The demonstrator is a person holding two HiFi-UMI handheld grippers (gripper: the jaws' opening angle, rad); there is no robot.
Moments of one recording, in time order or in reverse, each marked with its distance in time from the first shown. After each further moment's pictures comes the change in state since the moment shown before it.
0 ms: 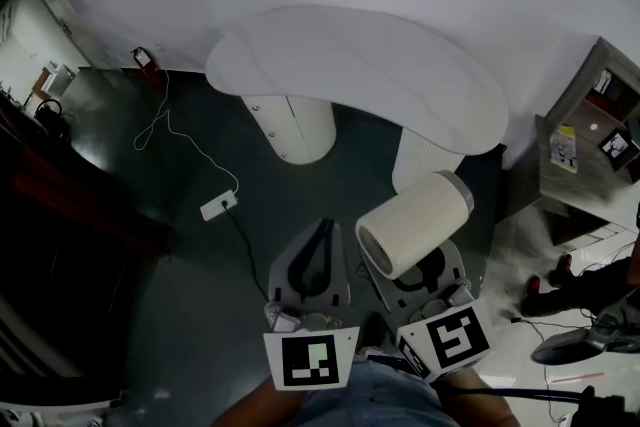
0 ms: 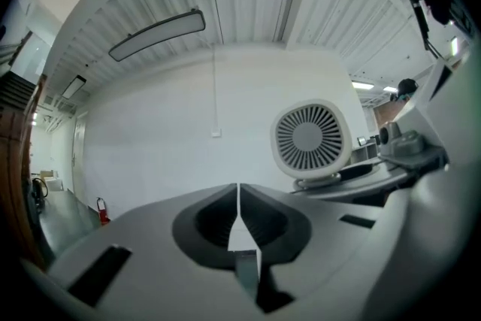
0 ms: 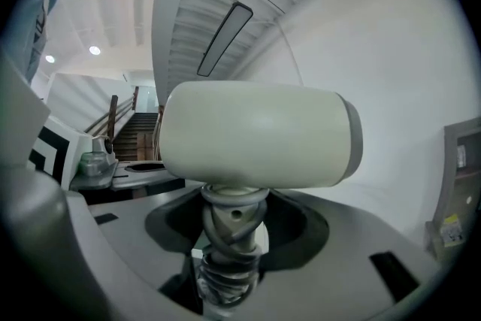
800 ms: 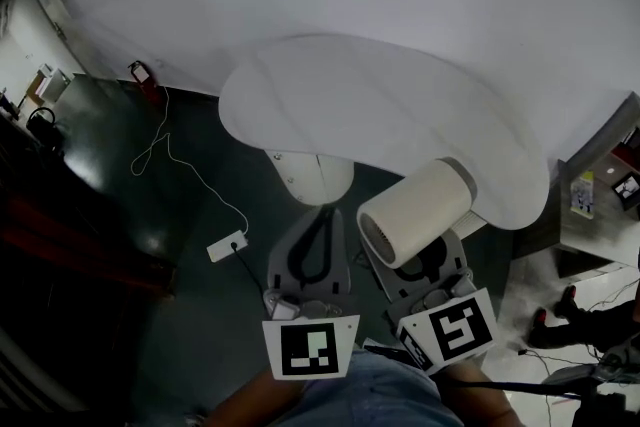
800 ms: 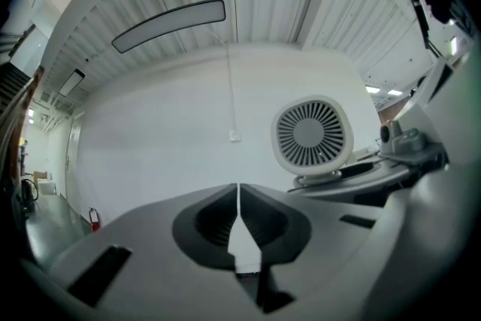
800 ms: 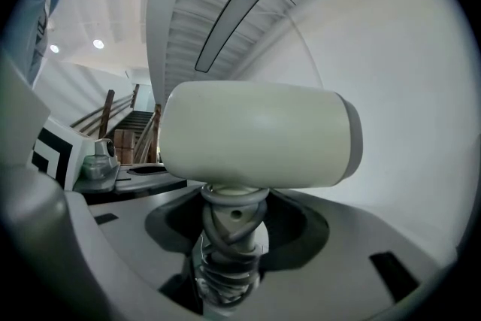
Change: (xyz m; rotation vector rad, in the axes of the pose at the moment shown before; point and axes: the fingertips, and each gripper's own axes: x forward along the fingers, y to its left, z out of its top) left arm 0.175 0.191 0.011 -0.006 -0.067 -0.006; right arm 0.252 -0.019 0.055 -0.054 -0.053 -0.008
